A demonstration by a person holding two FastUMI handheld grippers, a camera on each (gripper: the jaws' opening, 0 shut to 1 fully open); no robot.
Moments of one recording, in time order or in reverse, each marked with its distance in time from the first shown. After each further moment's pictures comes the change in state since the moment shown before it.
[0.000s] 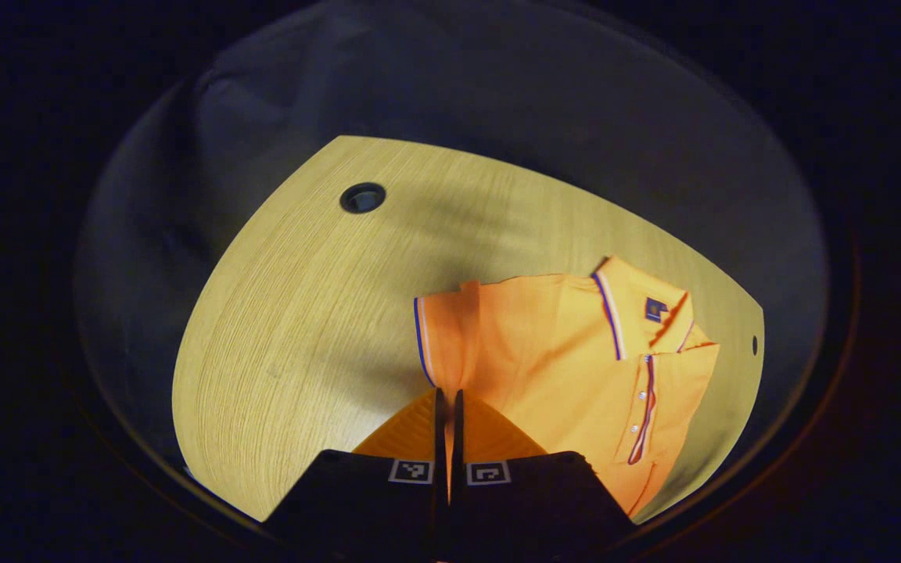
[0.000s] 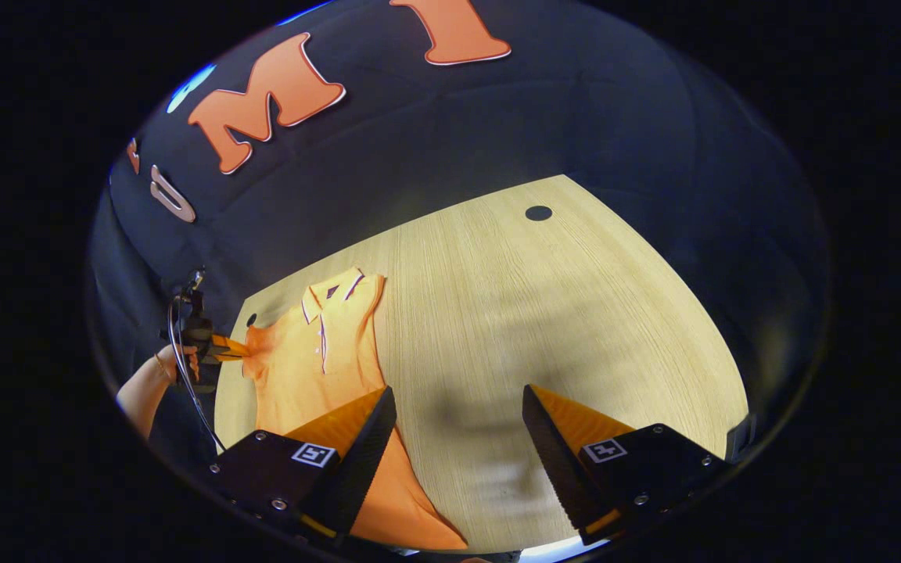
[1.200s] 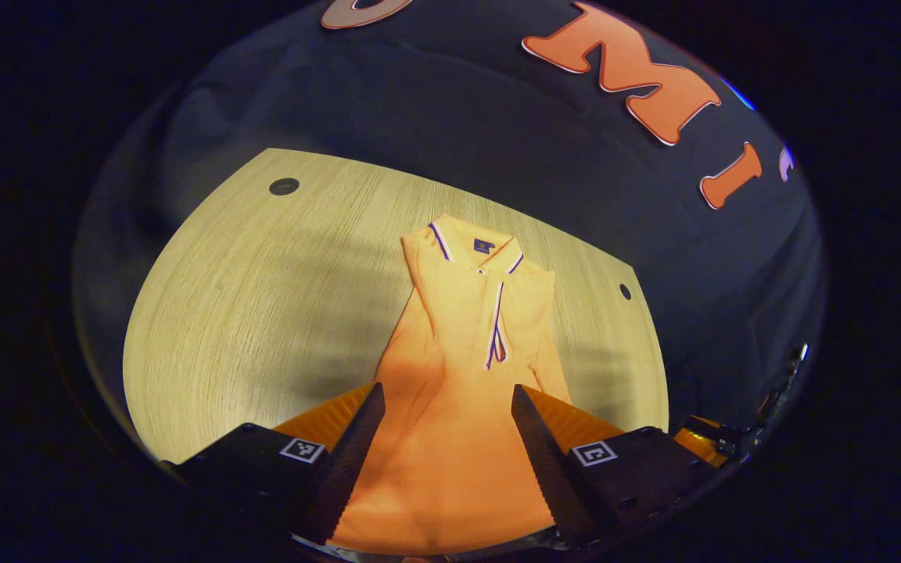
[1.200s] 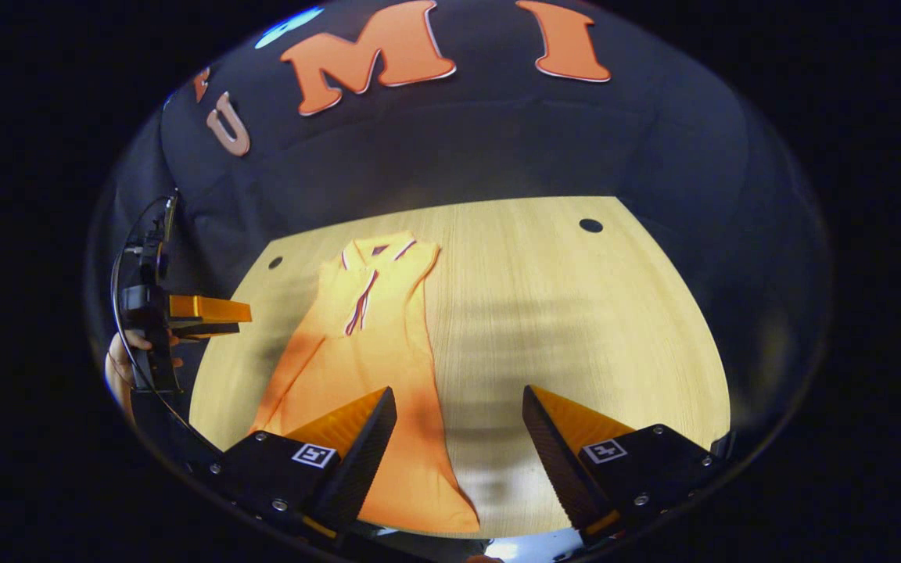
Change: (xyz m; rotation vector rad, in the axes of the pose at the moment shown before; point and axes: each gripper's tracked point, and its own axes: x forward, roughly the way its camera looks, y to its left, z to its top) left arm -0.143 -0.040 -0.158 0.072 -0.095 -0.332; right arm -0.027 0.080 -0.071 -0.285 0.092 -0.009
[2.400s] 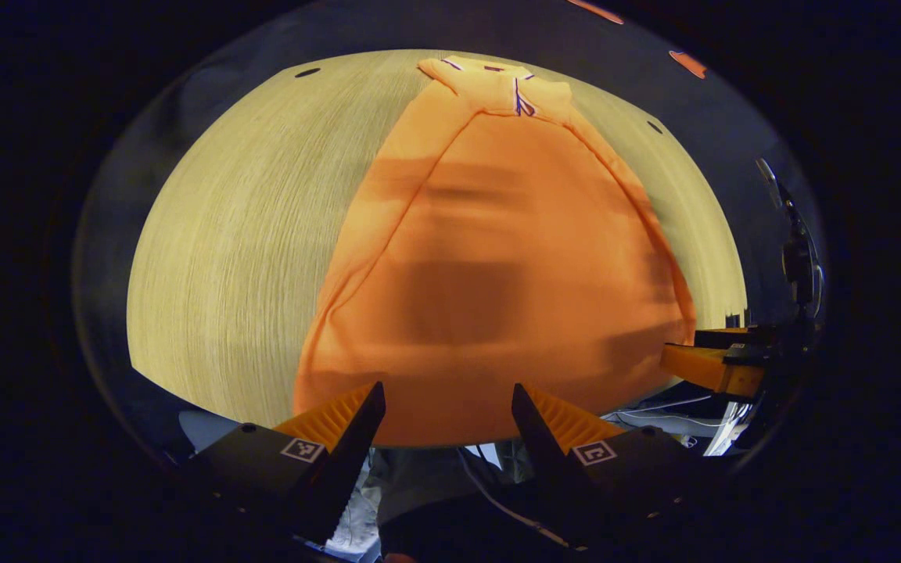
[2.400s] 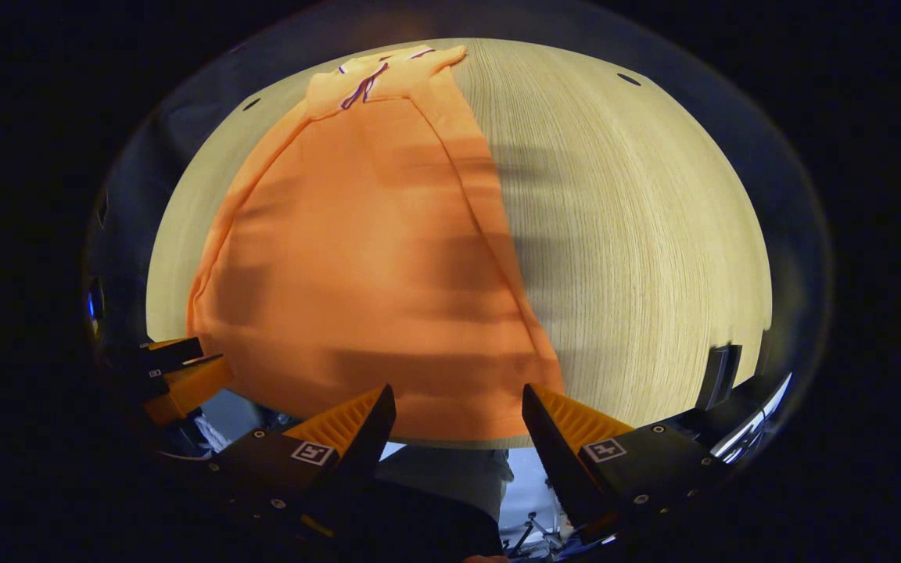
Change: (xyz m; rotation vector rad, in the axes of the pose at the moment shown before) left arm -0.025 0.026 -0.271 0.125 0.390 0.188; right arm 0.025 0.053 -0.202 -0.009 0.531 -0.091
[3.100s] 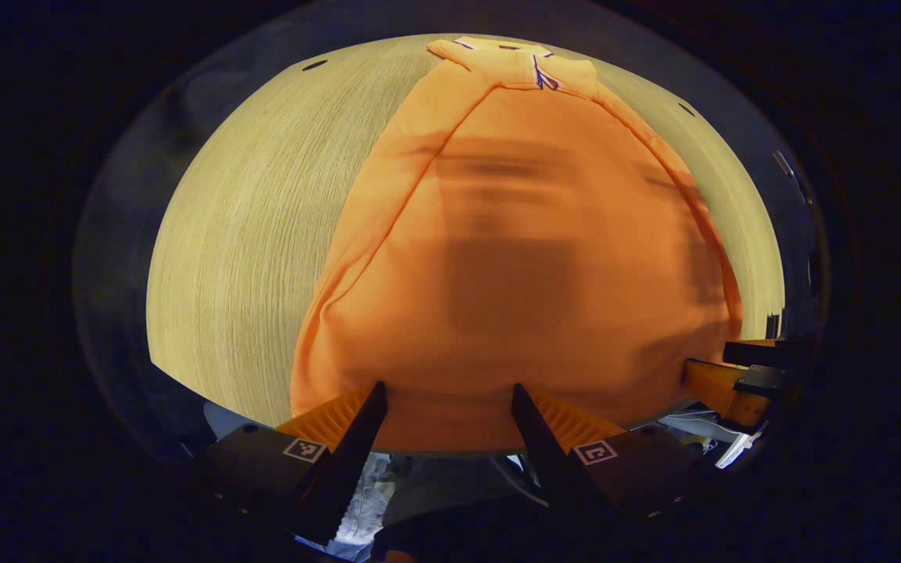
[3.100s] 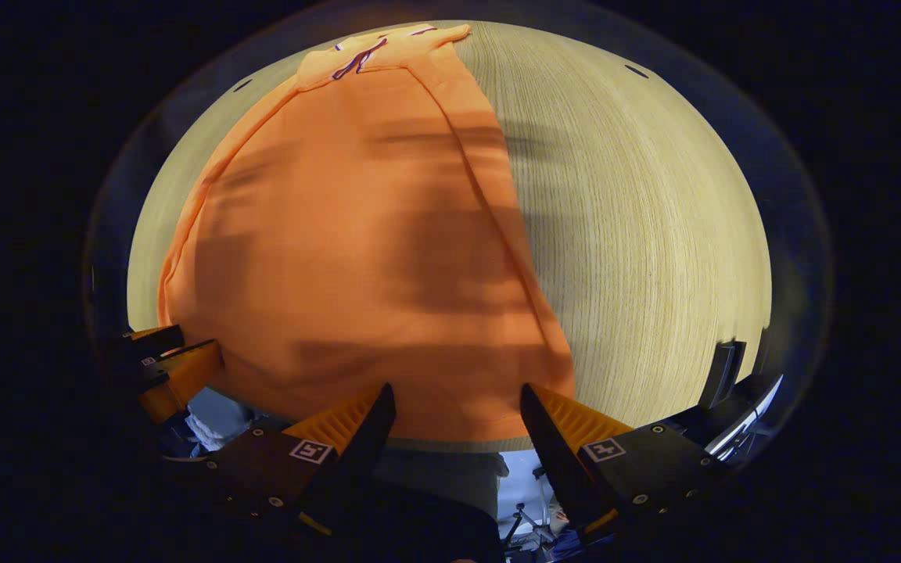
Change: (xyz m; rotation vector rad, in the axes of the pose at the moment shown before) left arm 0.020 0.004 0.003 0.002 0.069 0.151; right arm 0.020 0.001 -0.009 -0.023 0.073 -0.042
